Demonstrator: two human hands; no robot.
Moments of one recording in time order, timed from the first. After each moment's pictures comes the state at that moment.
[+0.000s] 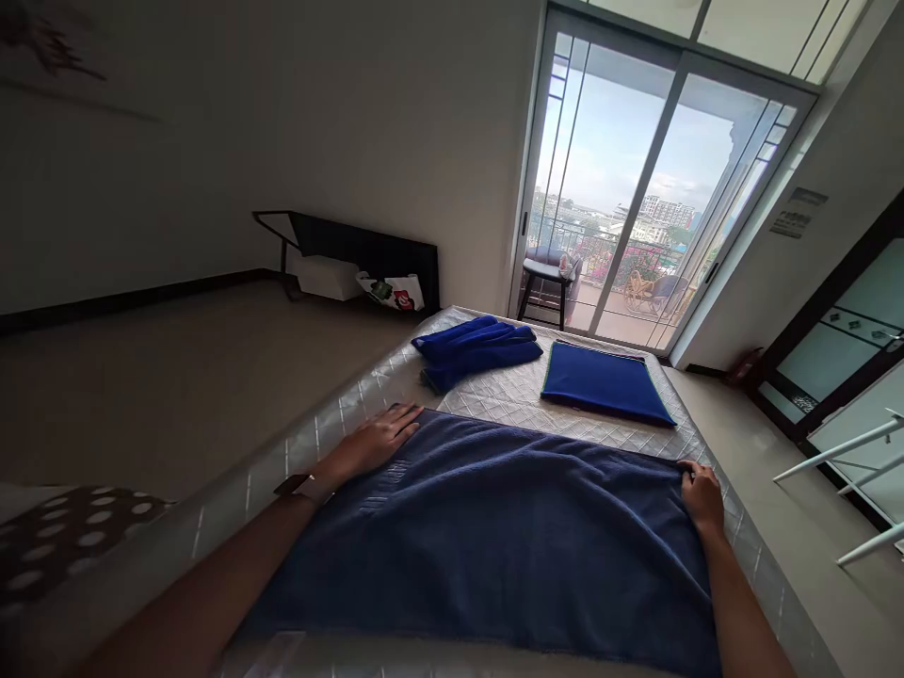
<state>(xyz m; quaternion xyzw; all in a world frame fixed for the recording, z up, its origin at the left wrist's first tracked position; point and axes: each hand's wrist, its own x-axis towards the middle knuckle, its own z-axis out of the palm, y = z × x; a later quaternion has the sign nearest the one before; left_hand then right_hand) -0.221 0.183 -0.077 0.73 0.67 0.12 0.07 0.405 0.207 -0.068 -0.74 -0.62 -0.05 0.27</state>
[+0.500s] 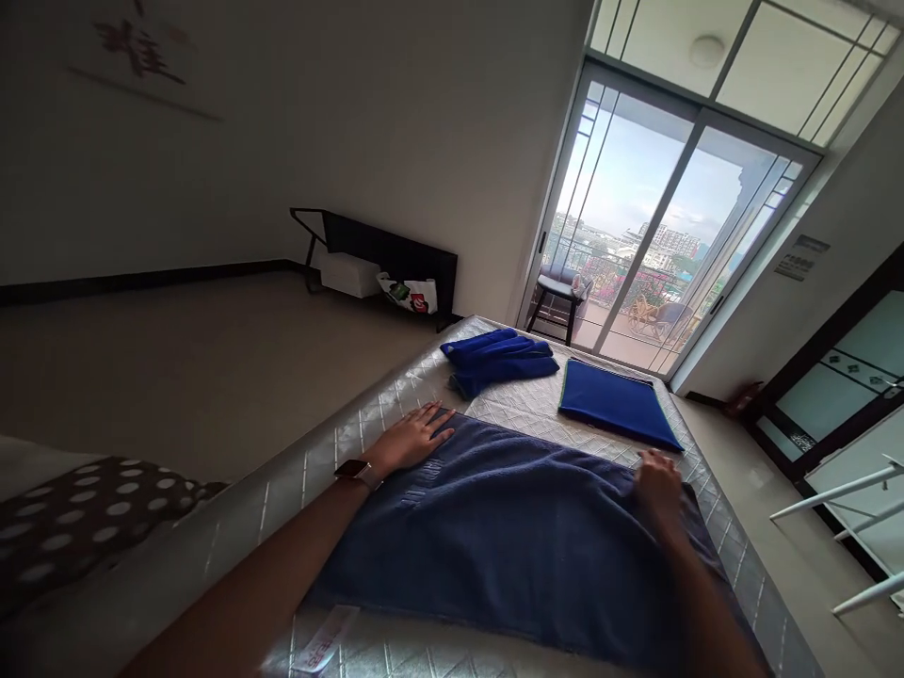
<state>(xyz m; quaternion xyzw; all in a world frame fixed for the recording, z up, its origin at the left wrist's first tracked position) -0.212 0.184 -0.074 0.72 0.68 0.12 0.07 0.254 0.191 -0.001 -0.71 -0.69 -0.10 0.10</state>
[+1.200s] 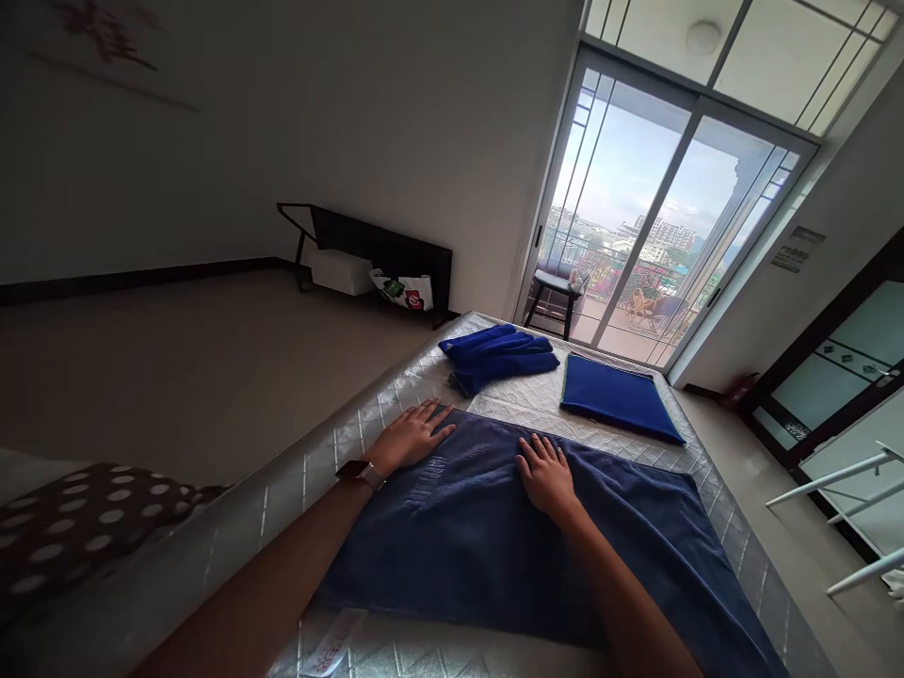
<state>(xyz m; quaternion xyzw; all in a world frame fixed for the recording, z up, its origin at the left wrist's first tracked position) -0.215 0.187 -0.077 0.72 0.68 0.11 0.07 0.089 0.179 -0.052 -0.54 -0.83 0.08 0.04</state>
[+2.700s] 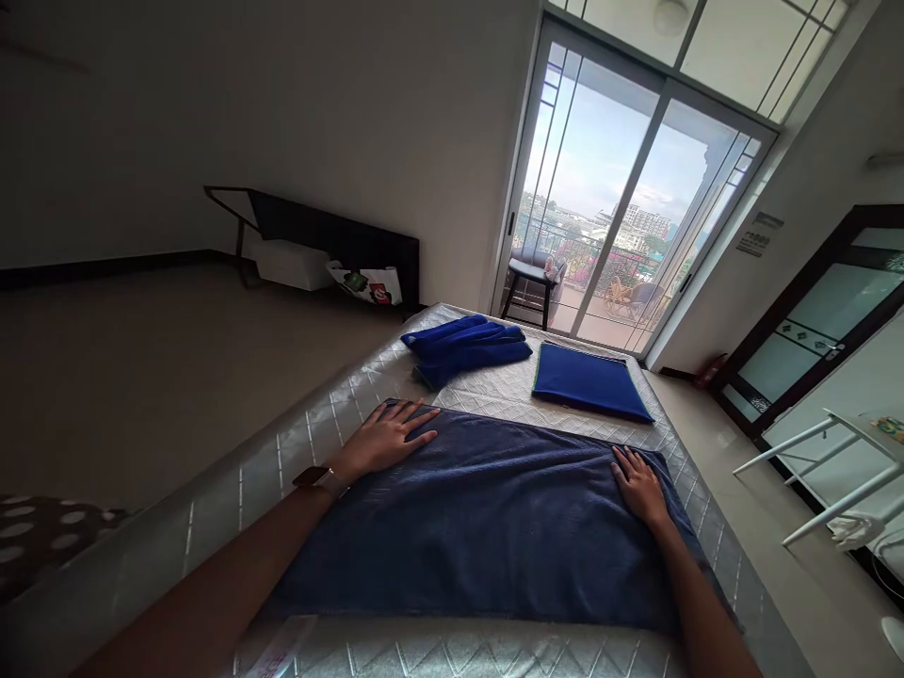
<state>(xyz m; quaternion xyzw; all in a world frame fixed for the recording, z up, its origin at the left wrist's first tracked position) -0.190 0.175 -0.063 0.74 0.66 0.09 0.07 0.317 0.173 -0.054 -0.70 -0.71 0.03 0.04</state>
